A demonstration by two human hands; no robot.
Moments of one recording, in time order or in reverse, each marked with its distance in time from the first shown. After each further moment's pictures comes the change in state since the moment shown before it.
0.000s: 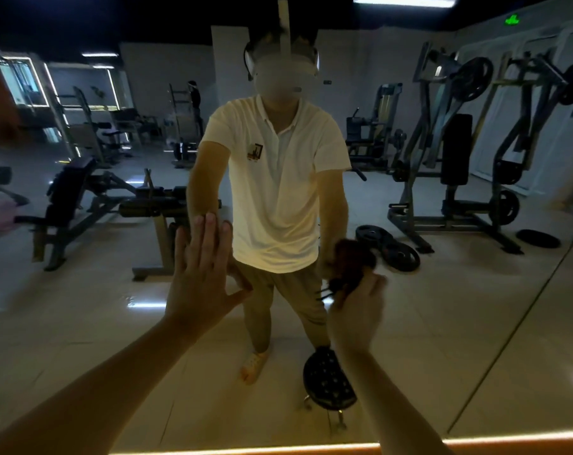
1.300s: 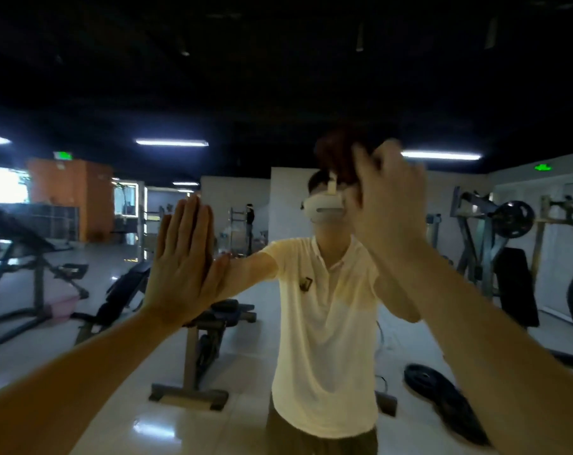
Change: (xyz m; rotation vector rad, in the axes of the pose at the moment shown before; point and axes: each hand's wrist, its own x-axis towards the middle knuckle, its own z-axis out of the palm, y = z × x) left_hand 0.187 -0.115 -0.108 0.121 0.398 -0.109; right_hand 0.304 -0.250 -0.102 -0.142 0.445 -0.918
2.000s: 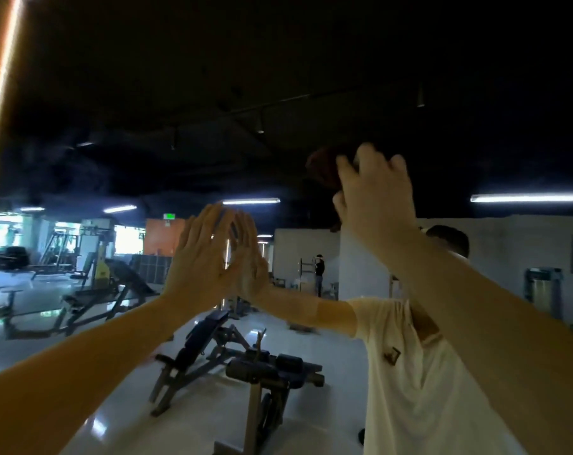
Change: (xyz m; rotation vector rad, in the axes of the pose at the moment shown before) left_hand 0.089 -0.035 -0.073 0.152 -0.023 -0.101; right_hand 0.102 -0.025 0.027 -0.010 0.054 -0.116
